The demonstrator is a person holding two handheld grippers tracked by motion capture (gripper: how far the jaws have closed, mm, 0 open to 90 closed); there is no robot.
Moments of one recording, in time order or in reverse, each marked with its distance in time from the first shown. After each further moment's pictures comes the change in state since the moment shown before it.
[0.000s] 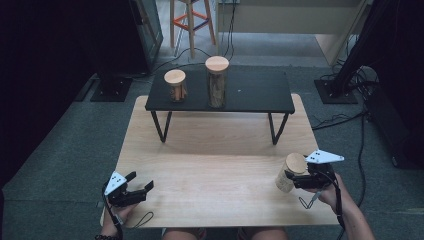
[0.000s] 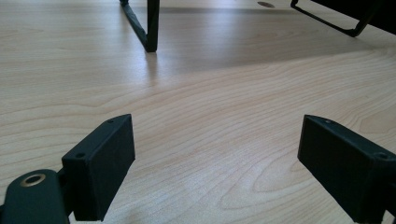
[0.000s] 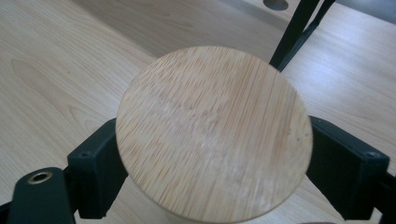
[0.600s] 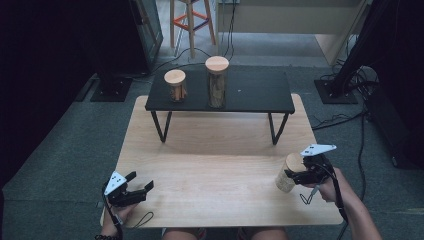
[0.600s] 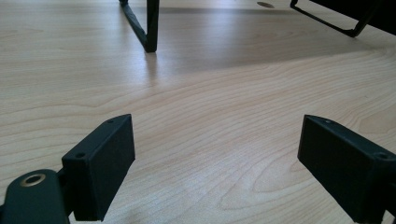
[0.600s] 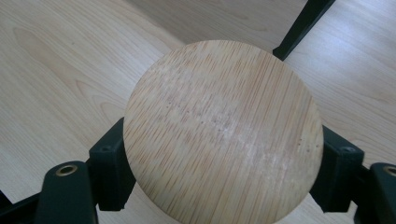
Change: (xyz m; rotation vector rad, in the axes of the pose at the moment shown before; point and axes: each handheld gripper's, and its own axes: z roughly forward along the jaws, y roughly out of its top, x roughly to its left) left arm 0.000 0.000 0.000 -0.002 -0.002 -0.003; right arm -0.005 0.040 0.004 0.160 0.036 -0.020
